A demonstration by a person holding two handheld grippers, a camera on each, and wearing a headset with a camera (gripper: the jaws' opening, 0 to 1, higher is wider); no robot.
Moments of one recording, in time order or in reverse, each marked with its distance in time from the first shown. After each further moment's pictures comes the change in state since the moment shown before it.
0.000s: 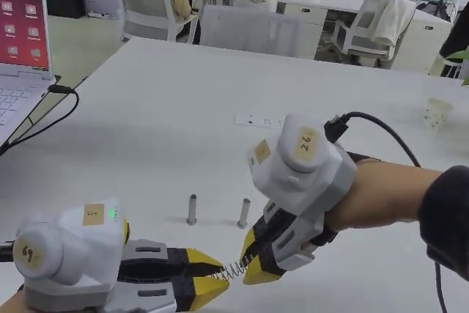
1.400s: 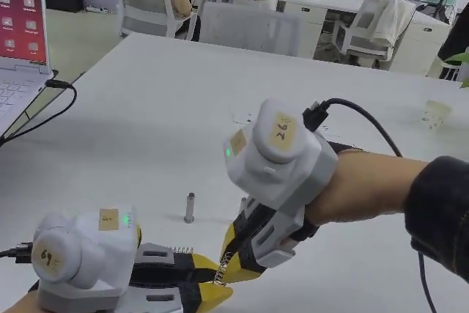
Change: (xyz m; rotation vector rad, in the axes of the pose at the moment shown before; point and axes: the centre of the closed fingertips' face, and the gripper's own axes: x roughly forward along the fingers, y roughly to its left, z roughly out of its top) left arm 0.011 -0.002 -0.008 -0.001 0.018 -0.010; right arm 0.003 0.002 0.018 -0.037 0.035 0.008
